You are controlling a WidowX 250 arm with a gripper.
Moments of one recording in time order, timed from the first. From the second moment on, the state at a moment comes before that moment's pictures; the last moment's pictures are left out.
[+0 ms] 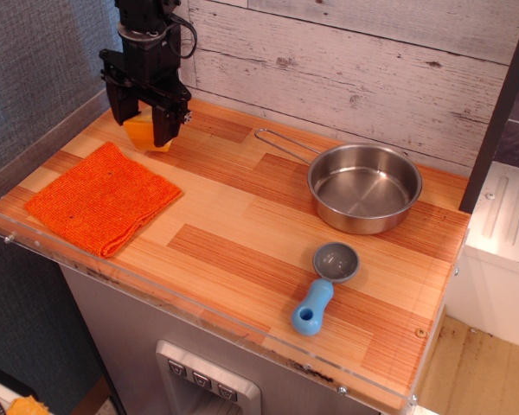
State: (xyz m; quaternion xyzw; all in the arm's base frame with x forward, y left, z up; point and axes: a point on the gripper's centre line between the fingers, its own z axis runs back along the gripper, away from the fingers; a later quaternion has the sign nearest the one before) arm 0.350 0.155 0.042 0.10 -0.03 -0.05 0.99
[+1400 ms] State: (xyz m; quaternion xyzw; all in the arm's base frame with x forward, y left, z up) arm 0.269 0.002 0.134 -0.04 -0.07 -0.11 0.99
